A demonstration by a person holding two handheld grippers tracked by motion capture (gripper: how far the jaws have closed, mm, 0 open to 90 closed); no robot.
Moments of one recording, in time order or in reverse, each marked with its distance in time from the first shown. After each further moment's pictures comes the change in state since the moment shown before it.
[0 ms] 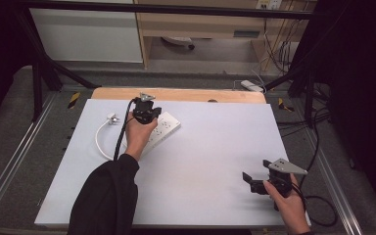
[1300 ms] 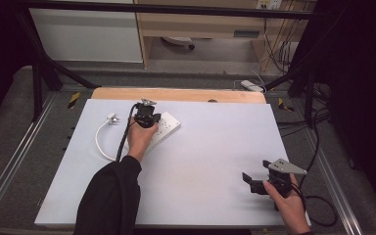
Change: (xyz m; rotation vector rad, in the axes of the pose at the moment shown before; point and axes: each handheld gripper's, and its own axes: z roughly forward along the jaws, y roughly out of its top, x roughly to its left) left arm 0.006 -0.021 0.028 0.080 0.024 -0.009; right arm 0.001 0.000 0.000 0.003 0.003 -0.003
